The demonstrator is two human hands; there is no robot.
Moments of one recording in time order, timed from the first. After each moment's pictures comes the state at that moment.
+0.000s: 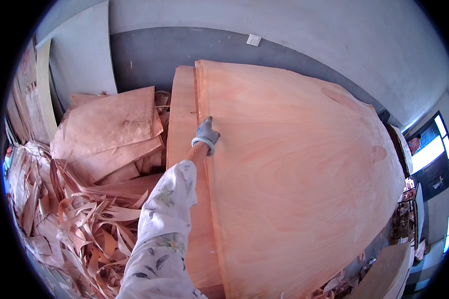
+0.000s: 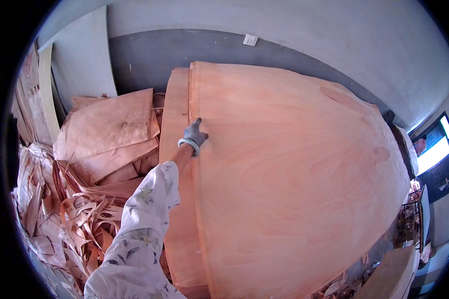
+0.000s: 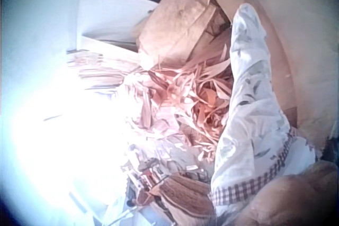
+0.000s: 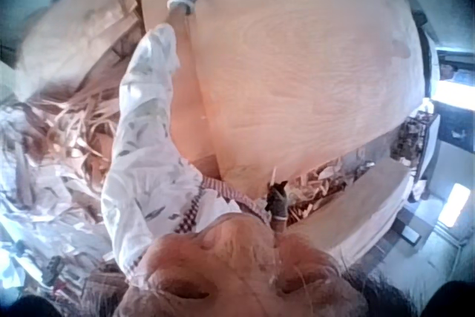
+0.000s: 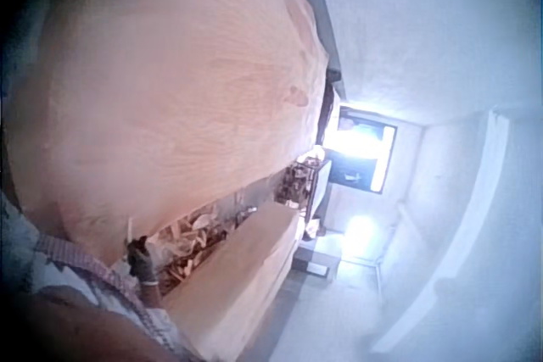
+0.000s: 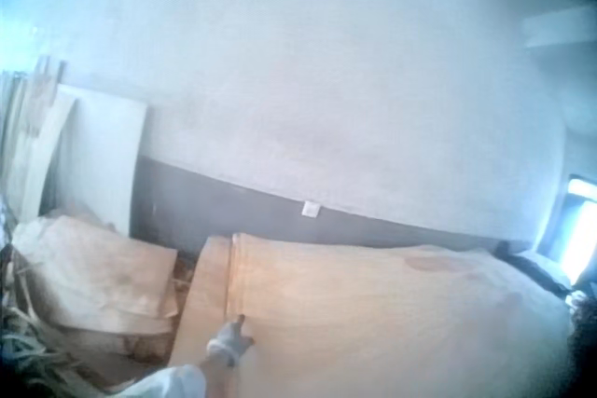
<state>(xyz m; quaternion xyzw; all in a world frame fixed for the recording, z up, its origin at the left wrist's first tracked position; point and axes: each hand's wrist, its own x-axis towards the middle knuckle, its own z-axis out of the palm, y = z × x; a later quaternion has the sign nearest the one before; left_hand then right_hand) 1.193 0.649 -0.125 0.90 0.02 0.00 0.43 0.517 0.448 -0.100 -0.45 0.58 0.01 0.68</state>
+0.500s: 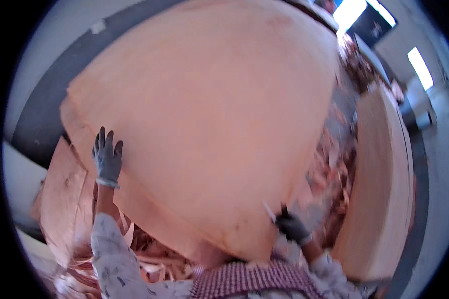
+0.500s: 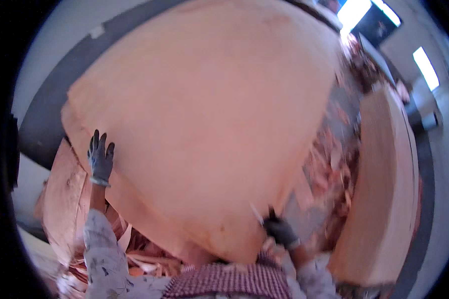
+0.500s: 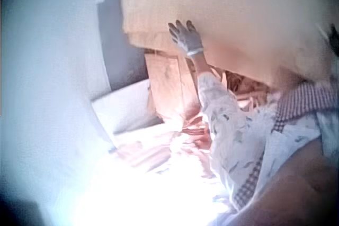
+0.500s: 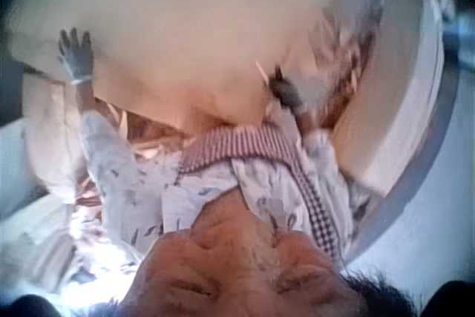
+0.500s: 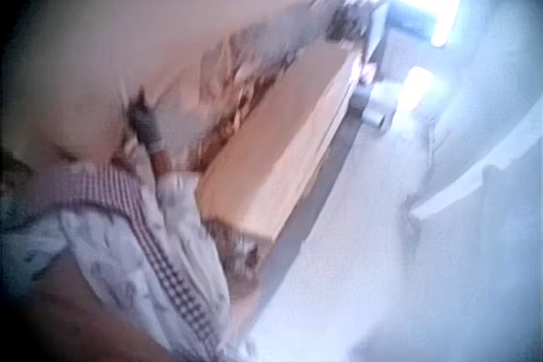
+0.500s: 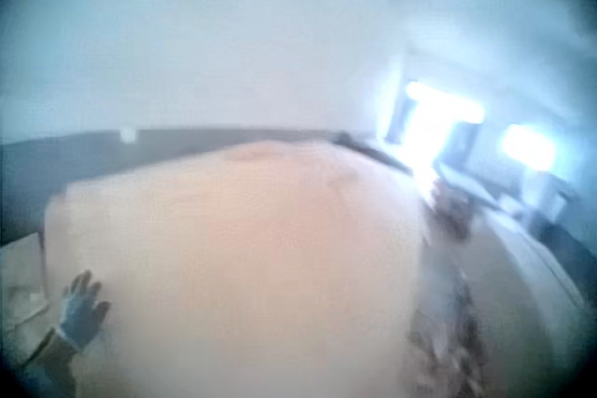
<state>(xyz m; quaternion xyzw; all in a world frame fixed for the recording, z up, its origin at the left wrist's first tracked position) 1.057 0.679 -0.107 0.90 -0.36 0.22 0.12 0.504 0.440 -0.125 -0.55 0.49 0.01 0.67</state>
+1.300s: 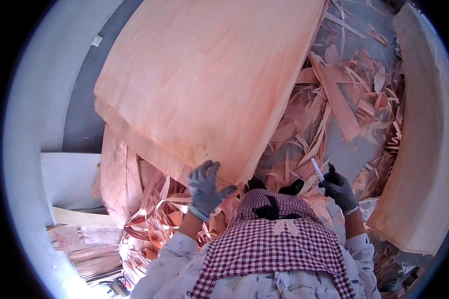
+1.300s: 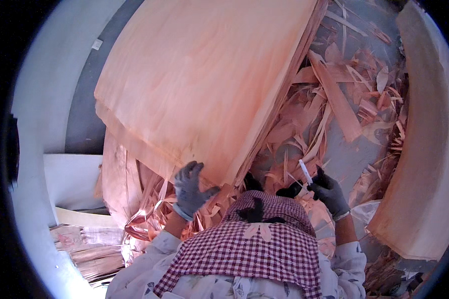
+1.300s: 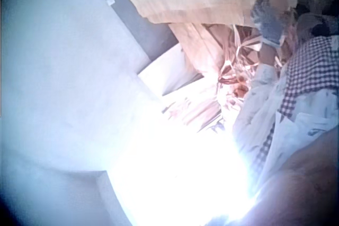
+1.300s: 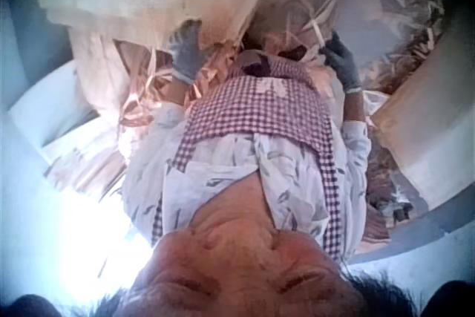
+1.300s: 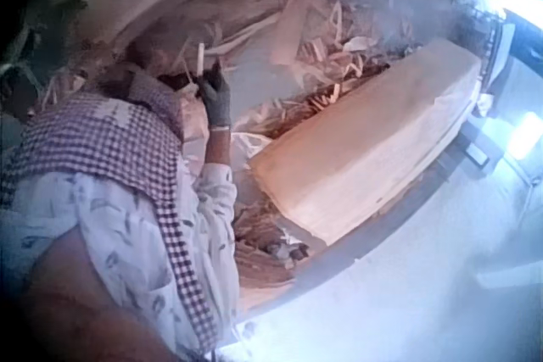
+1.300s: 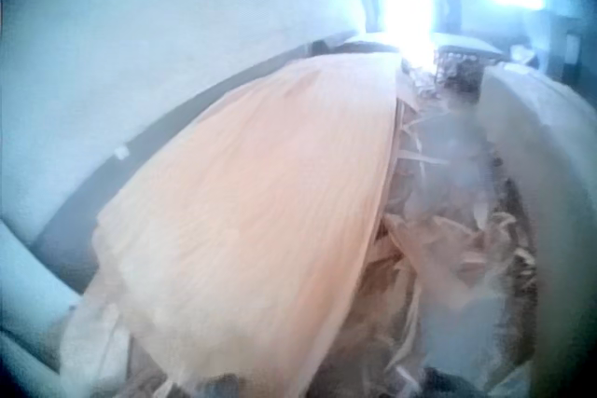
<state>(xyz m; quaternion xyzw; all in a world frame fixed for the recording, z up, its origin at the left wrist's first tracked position) 0.582 0.644 -0.073 0.82 -0.56 0.00 0.11 0.244 0.435 -0.132 -0.48 0.47 -0.05 0.74</state>
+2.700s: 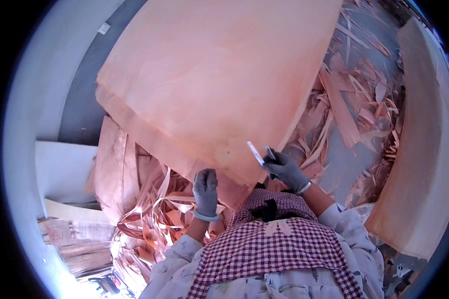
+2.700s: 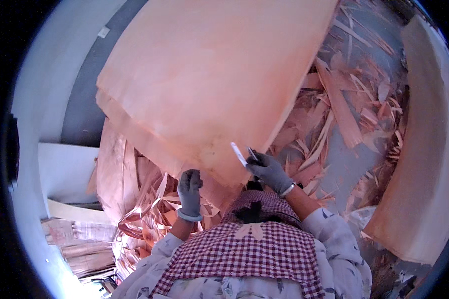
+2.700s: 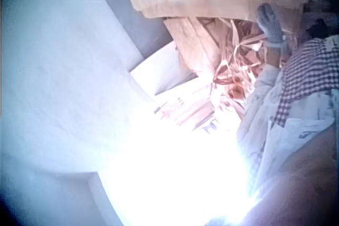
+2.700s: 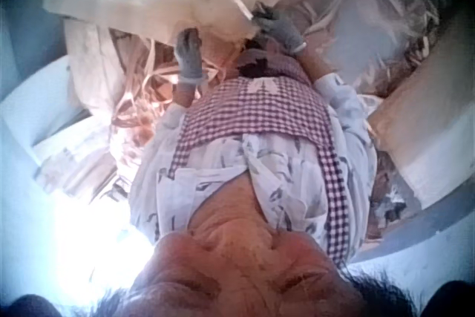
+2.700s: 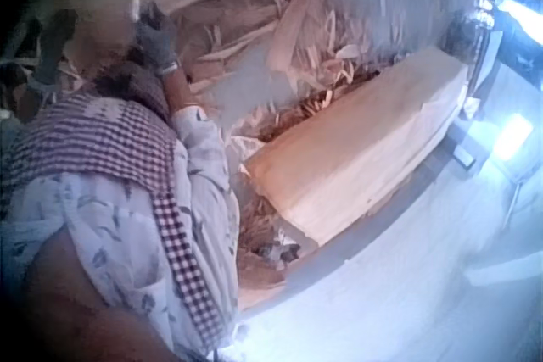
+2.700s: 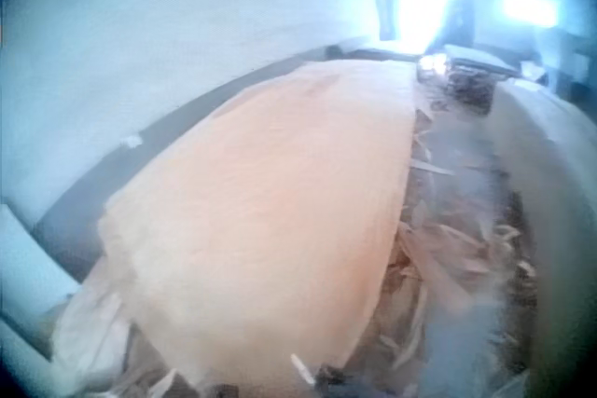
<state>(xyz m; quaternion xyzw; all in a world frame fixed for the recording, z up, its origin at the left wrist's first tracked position) 0.602 0.698 -0.121 0.82 -0.17 -0.20 0.51 0.445 0.489 -0.144 -0.50 0.31 -0.04 0.81</state>
